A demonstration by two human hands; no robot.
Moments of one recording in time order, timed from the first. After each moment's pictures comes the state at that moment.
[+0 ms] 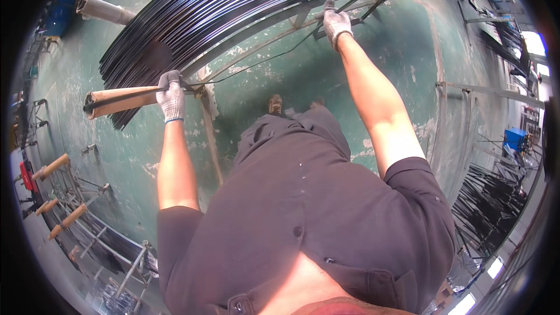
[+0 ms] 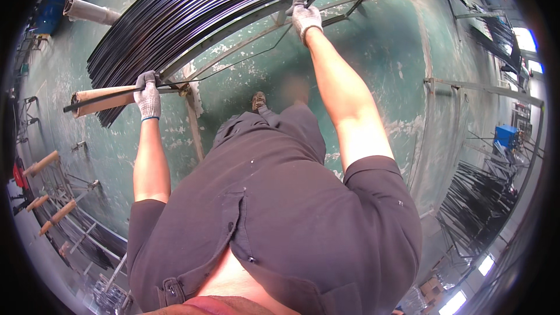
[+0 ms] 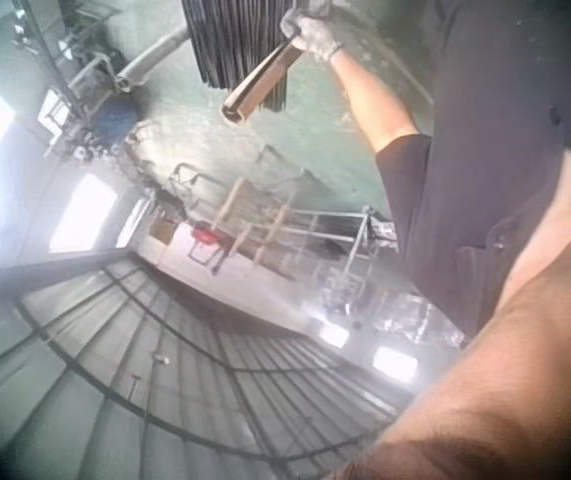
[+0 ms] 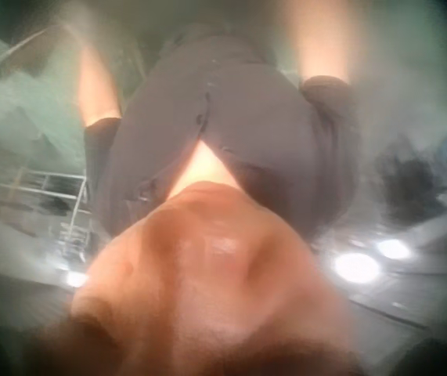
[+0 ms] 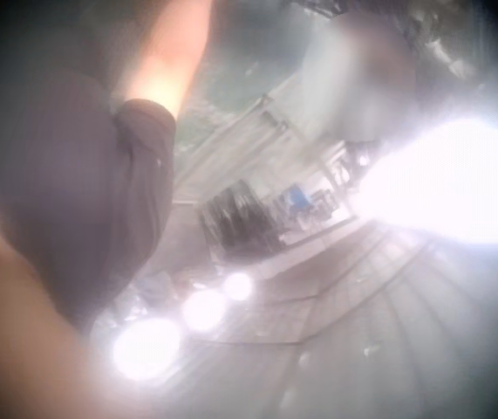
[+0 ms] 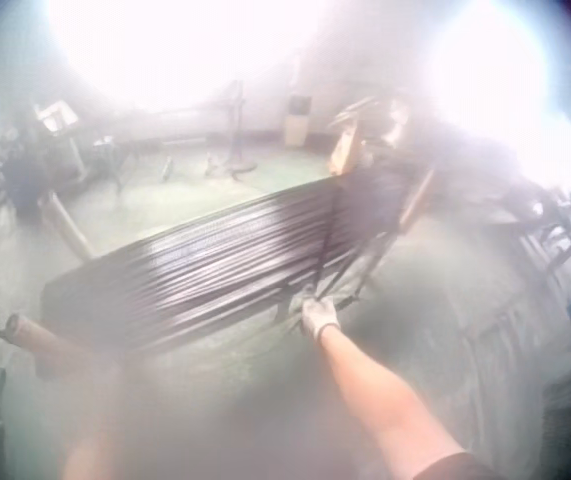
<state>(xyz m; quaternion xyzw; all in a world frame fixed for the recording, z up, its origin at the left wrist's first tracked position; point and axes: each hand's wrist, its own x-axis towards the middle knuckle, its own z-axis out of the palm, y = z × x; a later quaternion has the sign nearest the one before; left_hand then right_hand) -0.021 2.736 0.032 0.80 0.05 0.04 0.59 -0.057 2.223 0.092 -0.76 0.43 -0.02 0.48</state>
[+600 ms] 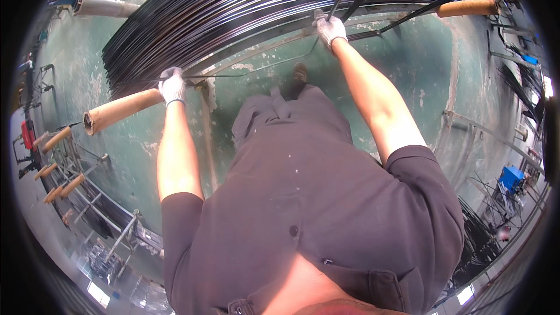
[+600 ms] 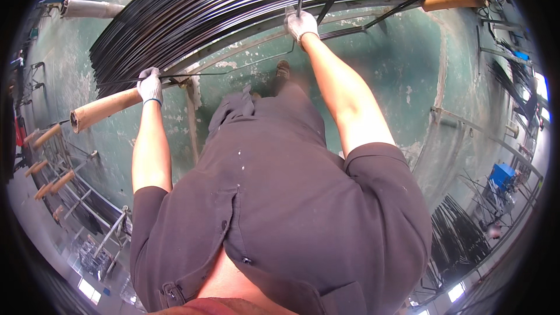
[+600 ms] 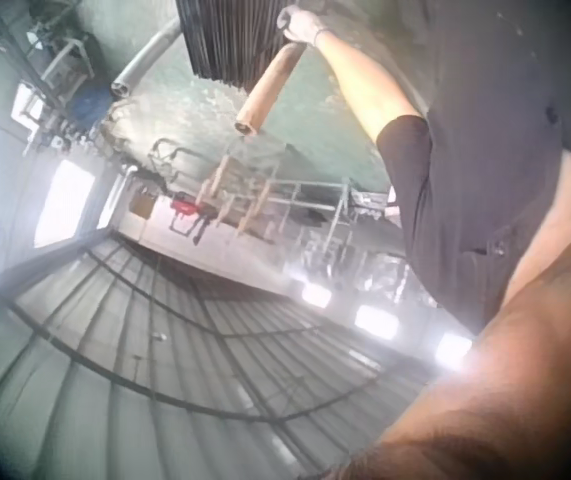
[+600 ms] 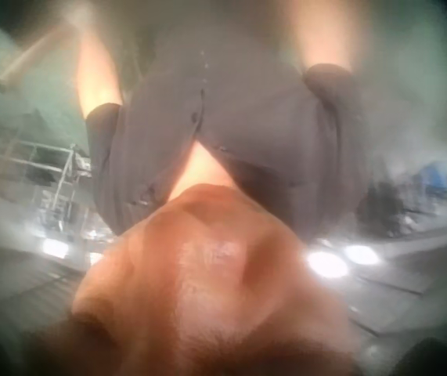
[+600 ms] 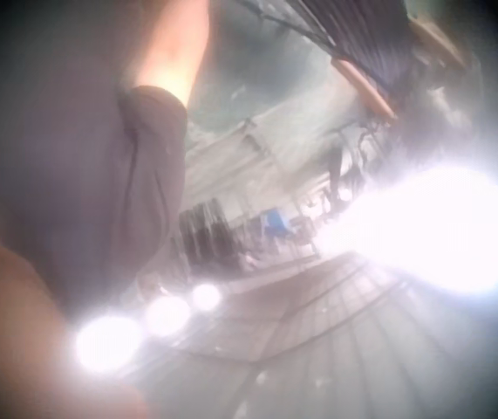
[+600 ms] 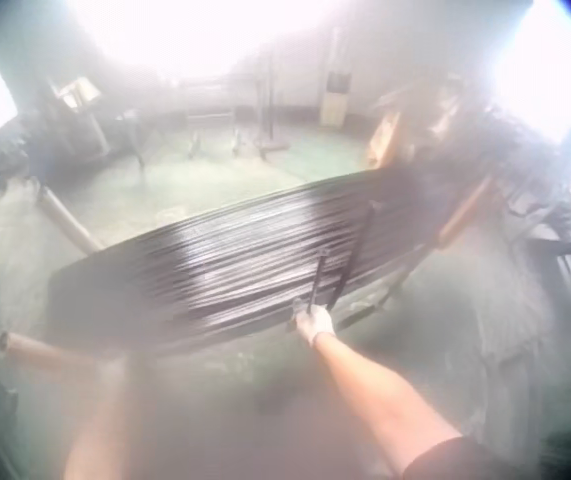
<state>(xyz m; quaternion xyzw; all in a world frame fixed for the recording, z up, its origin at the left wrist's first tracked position) 0.069 2.680 -0.024 0.85 0.25 0.03 0.46 0.068 2.137 -0.022 -0.83 0.30 0.08 0.46</state>
